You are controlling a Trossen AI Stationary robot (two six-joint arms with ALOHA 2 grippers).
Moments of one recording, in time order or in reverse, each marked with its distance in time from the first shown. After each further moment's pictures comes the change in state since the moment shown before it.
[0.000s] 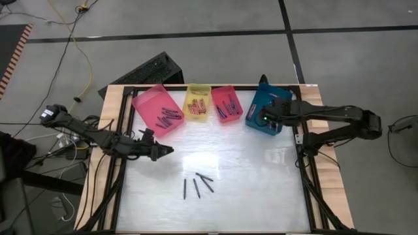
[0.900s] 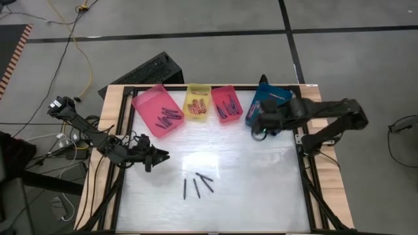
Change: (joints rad) left arm -0.259 0.000 0.000 0.000 -0.253 0.149; right arm 0.362 0.203 0.632 -0.427 0.030 0.009
